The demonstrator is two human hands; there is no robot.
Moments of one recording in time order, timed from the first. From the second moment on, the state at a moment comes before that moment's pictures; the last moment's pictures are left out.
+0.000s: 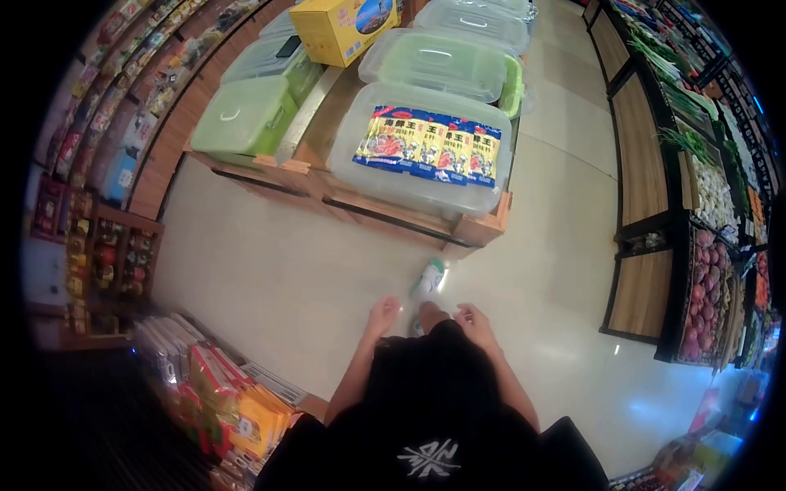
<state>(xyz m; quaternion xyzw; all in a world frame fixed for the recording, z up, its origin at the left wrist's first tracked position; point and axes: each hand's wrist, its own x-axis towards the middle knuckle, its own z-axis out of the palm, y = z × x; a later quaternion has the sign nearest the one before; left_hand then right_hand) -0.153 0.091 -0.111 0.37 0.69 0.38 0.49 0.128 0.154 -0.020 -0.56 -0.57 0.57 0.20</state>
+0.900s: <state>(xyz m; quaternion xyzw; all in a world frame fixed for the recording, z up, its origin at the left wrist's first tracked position) -0.254 0.421 0.058 0.39 0.71 0.44 0.39 -0.019 0.441 0.080 -0.41 -0.41 0.75 0.30</state>
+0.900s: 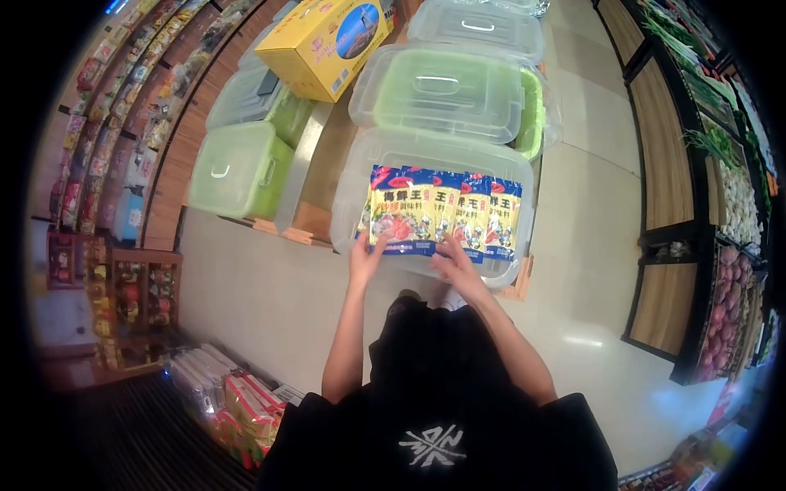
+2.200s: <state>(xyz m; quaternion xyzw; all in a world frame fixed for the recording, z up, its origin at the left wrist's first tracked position) -0.230 0.314 0.105 0.81 0.15 0.15 0.54 -0.089 0.149 0.044 -0.30 -0.03 0.60 0.74</state>
